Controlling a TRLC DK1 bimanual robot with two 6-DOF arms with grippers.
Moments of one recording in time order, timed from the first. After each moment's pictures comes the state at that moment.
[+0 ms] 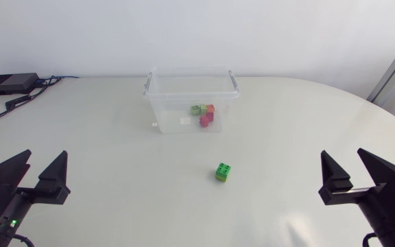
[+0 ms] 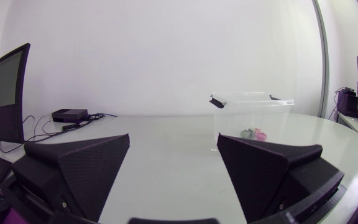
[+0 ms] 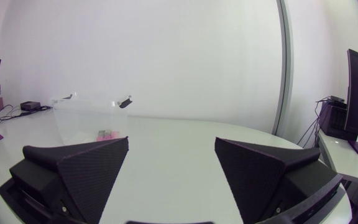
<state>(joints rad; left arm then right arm) 0.01 0.06 0.04 -0.04 0.02 0.03 0.04 0.06 0.03 -0.02 0.01 -0.02</state>
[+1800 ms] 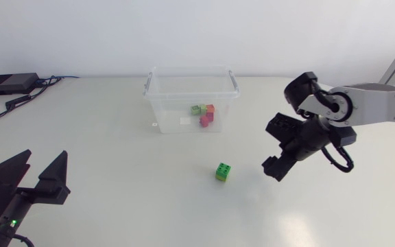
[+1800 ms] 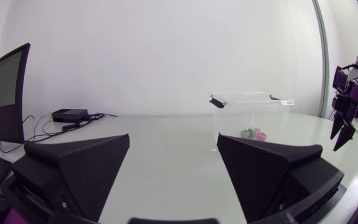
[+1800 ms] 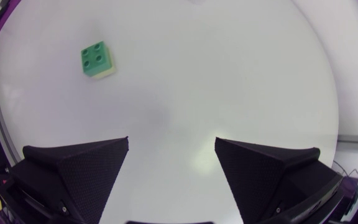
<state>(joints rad) 0.01 0.06 0.04 -0.04 0.02 0.03 0.27 1.58 0.96 -0.68 -0.02 -0.46</state>
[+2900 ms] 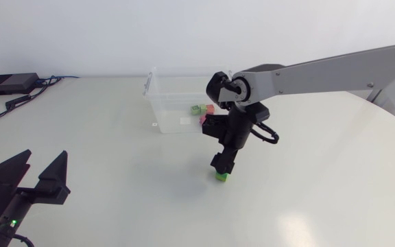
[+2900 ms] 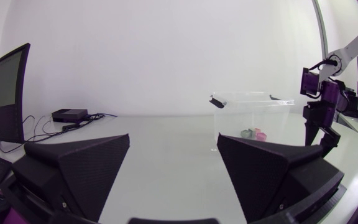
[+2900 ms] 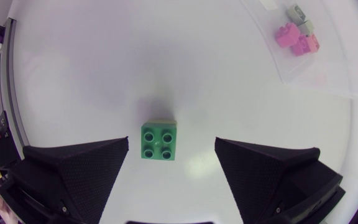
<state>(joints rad) 0.01 0.06 0.04 -0.04 0.02 0.03 0.55 2.00 1.43 -0.91 -0.05 -0.55</state>
